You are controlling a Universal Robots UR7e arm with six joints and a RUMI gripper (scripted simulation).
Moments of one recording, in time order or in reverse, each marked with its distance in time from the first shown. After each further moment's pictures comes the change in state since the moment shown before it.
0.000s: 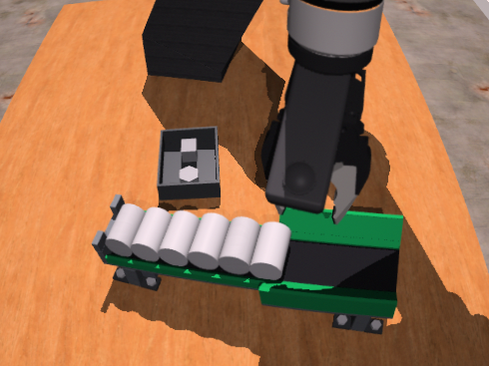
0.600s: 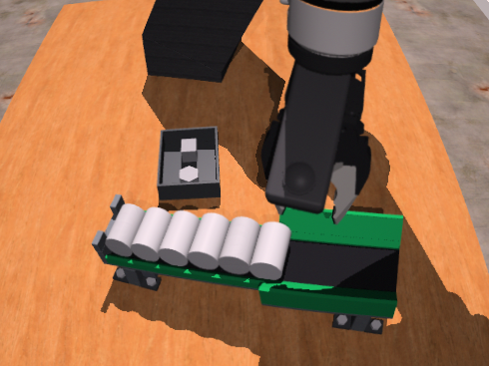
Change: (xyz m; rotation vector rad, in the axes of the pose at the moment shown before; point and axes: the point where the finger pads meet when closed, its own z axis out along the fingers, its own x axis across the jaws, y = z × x) arm 0.000 0.000 0.000 0.000 0.000 0.000
